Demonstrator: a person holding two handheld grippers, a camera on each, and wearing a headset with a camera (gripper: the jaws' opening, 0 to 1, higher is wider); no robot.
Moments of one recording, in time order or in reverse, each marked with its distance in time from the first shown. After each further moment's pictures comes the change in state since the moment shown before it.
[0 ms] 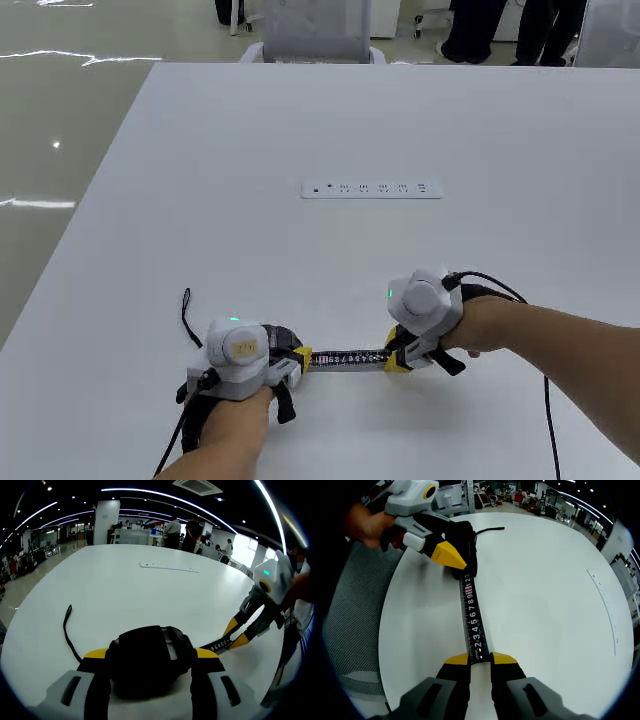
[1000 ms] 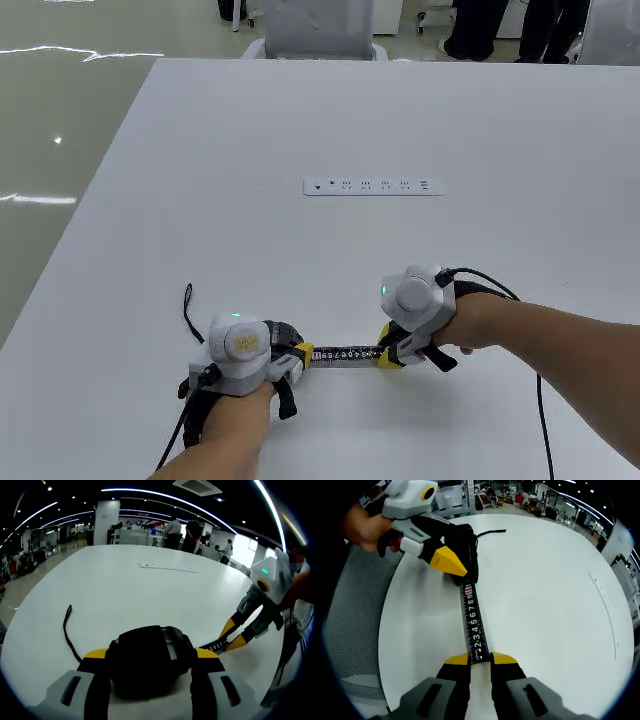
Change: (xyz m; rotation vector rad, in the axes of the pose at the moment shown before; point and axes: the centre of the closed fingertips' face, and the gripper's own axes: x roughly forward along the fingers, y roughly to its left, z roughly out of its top) left arm 0.001 -0.001 0.000 0.000 -0.004 -0.001; right arm 0.006 0.001 0.011 -0.004 -0.011 0.003
